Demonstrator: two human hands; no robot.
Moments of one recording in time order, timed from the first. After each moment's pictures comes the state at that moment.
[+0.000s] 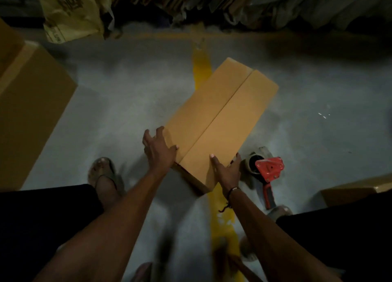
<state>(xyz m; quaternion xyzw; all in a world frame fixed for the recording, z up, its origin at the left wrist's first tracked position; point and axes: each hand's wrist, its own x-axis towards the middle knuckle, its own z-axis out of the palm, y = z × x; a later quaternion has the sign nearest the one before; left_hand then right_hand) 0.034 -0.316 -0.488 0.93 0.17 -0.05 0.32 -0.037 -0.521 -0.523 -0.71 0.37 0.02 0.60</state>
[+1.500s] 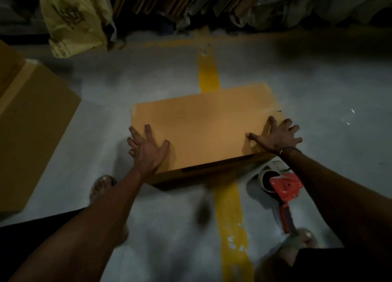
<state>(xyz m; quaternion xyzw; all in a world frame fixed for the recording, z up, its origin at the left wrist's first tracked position) 0.109 -0.269 -0.509 0.95 0.15 -0.13 0.23 0.130 -0.674 -0.489 -0.96 0.23 0.15 0.05</state>
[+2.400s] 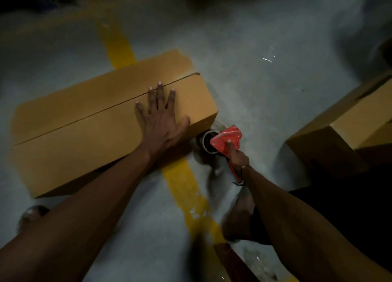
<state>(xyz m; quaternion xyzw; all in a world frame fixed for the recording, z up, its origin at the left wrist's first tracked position) 0.112 -0.524 -0.508 0.96 -0.25 -0.10 0.10 -0.065 -0.736 -0.617 -0.72 0.53 0.20 0.40</state>
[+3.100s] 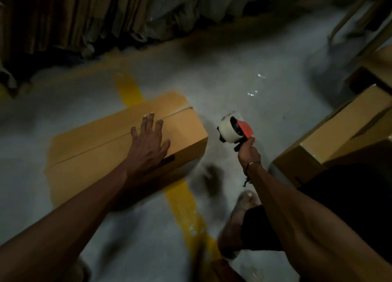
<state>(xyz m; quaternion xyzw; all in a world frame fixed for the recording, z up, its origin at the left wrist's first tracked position) 0.096 -0.481 -0.407 0.94 -0.30 -0.10 0.09 -0.050 -0.770 -0.475 -0.68 0.58 0.02 0.45</state>
